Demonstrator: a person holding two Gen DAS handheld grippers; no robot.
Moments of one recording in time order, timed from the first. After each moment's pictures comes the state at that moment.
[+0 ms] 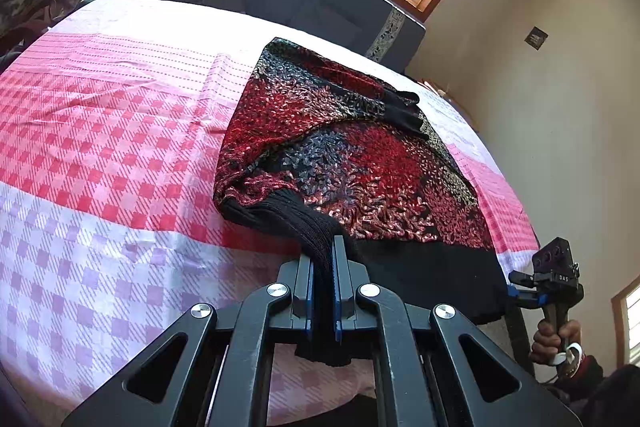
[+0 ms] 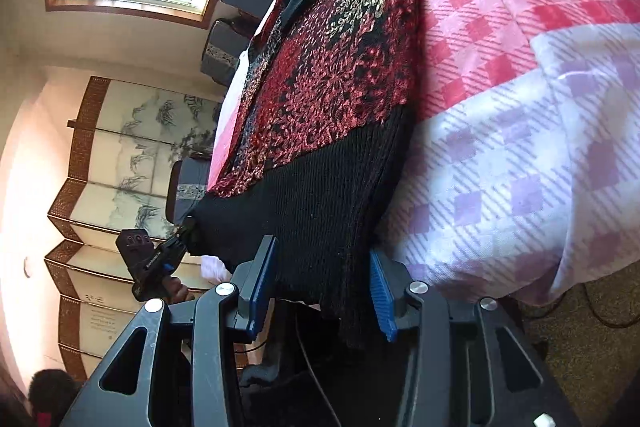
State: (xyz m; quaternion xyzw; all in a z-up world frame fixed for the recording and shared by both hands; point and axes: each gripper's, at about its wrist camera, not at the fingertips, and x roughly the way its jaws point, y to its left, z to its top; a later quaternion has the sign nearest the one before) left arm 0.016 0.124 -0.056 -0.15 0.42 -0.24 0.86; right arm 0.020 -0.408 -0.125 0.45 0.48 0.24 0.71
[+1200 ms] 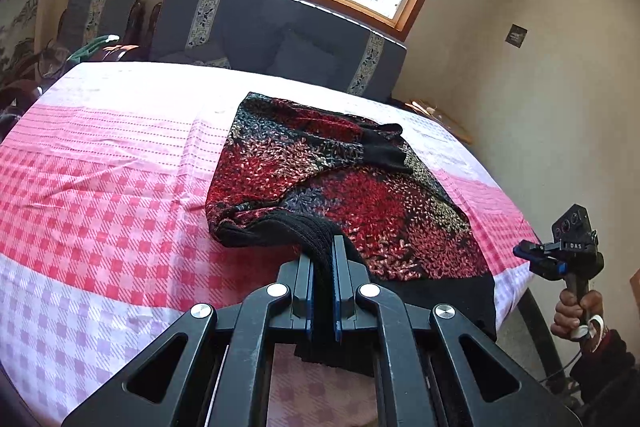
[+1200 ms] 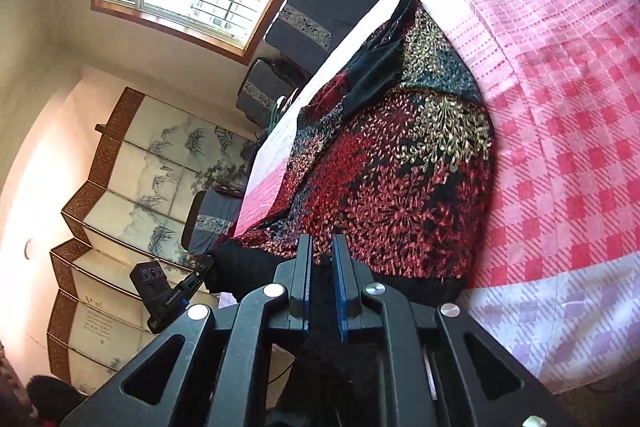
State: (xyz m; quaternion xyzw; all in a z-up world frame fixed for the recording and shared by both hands) left arm 0.025 0.100 -0.012 -0.11 0.36 -0.25 0.89; right arm 0.064 -0.436 -0.051 0.41 0.42 0.24 0.78
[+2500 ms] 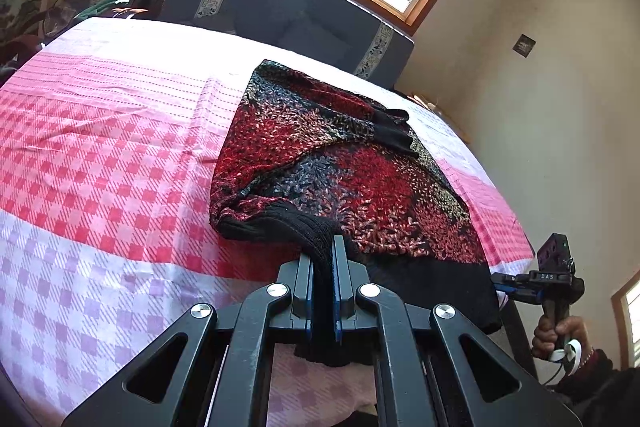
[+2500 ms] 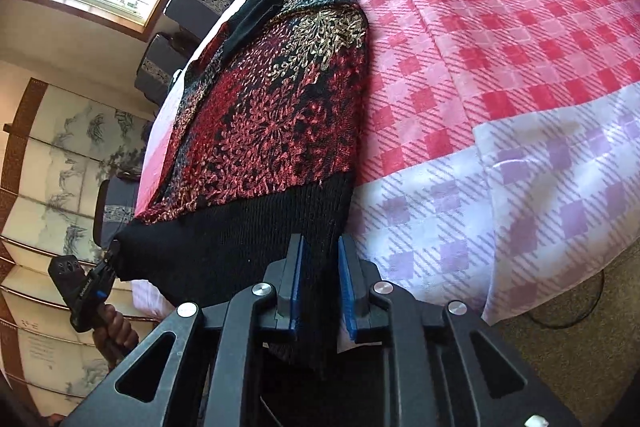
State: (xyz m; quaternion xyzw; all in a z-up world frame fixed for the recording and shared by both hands) left arm 0.019 0.123 -0.043 -0.15 0.39 -0.25 0.87; right arm 0.033 -0.422 -0.101 0.37 0.50 0.12 0.77
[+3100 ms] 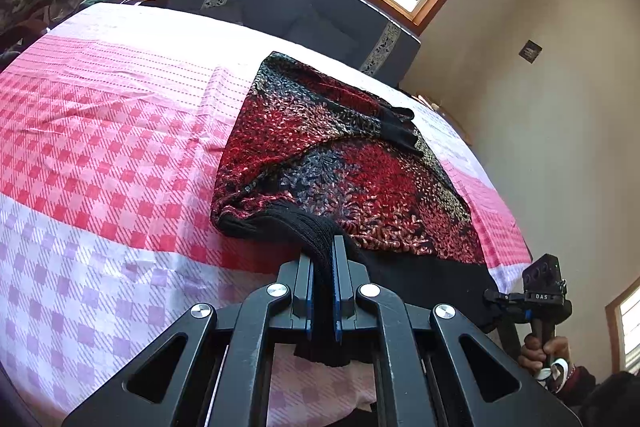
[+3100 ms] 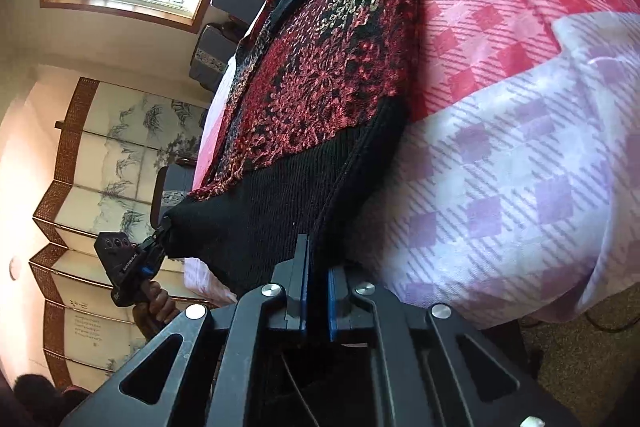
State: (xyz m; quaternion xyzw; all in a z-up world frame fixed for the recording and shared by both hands) left arm 0.022 0.131 -0.051 -0.17 0.40 -0.25 0.87; right arm 0.022 -0.406 -0.128 0.43 0.48 0.20 0.74
